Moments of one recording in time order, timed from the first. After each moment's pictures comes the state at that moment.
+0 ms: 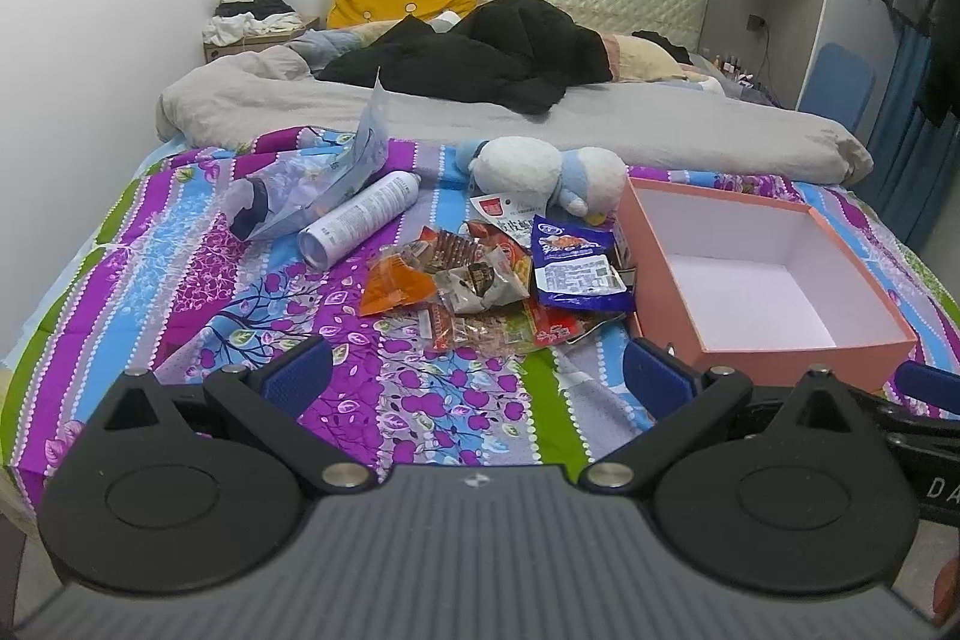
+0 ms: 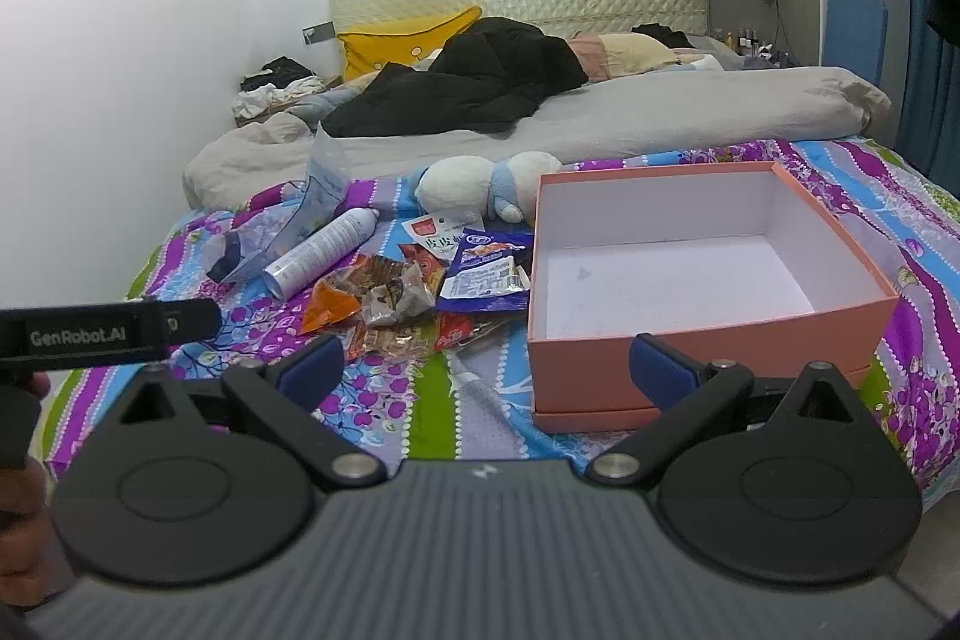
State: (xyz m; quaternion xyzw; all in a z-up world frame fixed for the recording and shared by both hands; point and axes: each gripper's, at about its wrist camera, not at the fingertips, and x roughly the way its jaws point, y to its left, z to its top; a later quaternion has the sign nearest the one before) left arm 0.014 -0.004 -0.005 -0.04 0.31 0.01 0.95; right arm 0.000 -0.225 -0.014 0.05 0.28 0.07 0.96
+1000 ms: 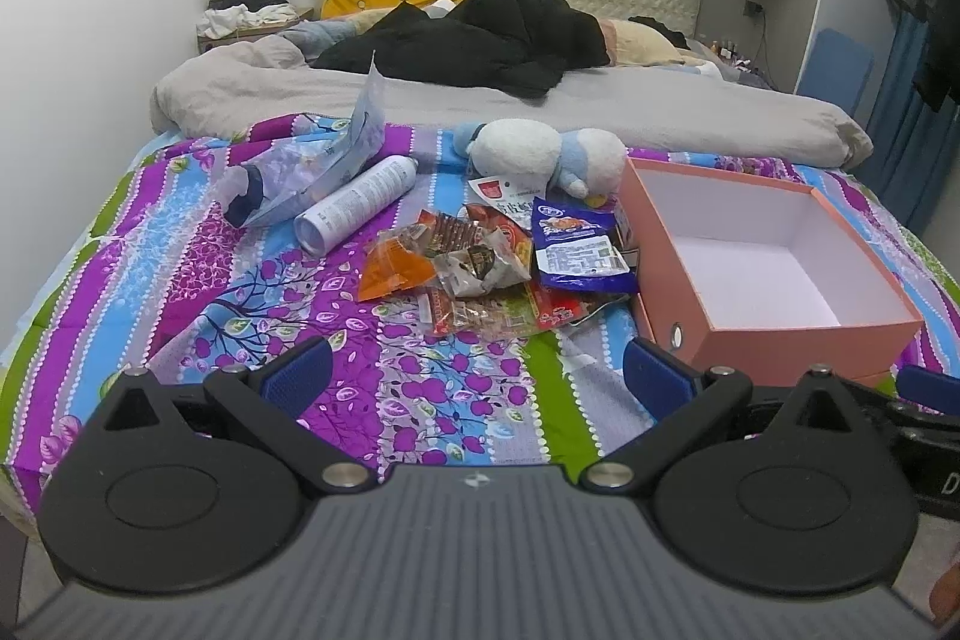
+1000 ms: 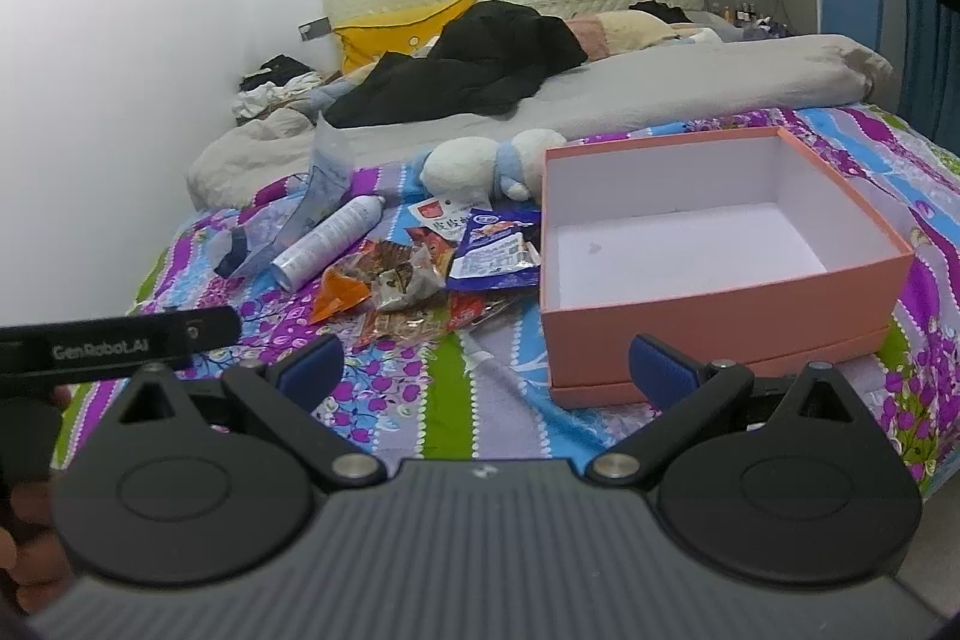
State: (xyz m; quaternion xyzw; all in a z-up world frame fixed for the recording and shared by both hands) left arm 0.020 -0.004 -0.019 -0.03 0.32 0.00 0.95; right arm -0.005 -0.224 -0.030 0.08 0.29 0.07 0.95
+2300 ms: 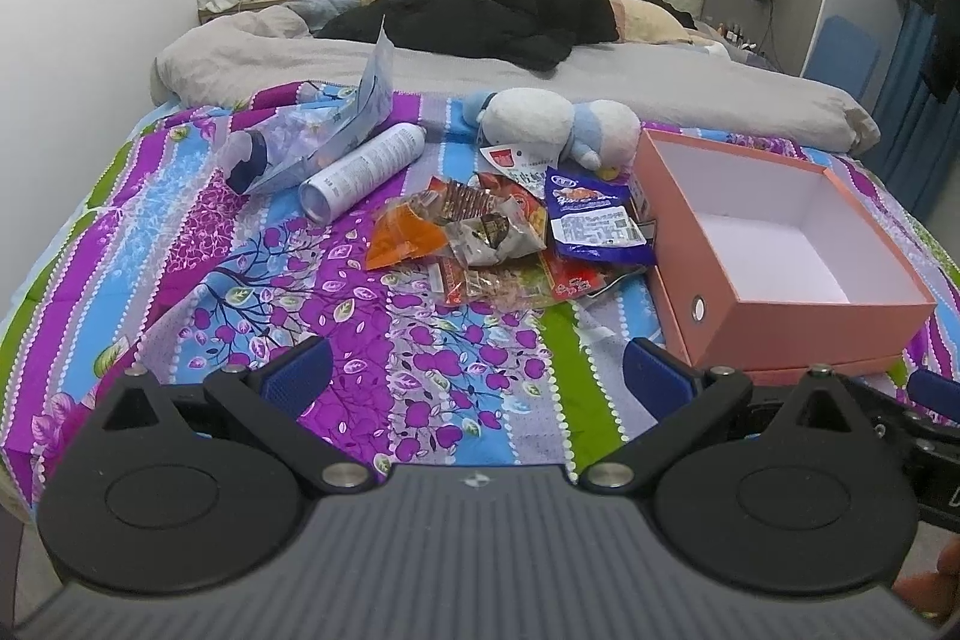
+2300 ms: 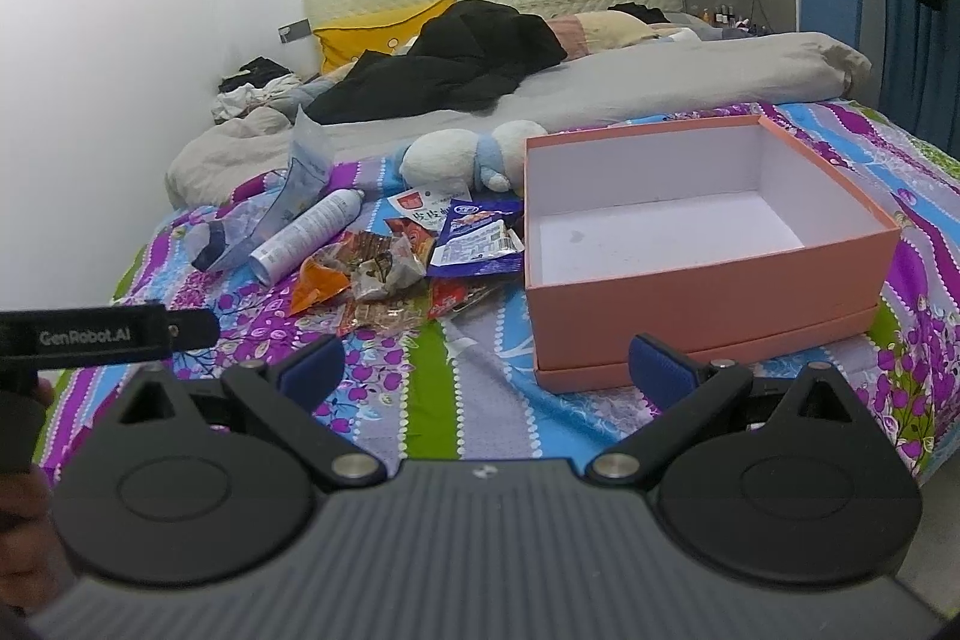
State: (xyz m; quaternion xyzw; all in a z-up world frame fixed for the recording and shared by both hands) left arm 0.027 0.012 -0.045 -0.04 0.35 0.00 0.94; right arm -0.009 -0.217 -0.047 0.07 0.29 0.05 0.95
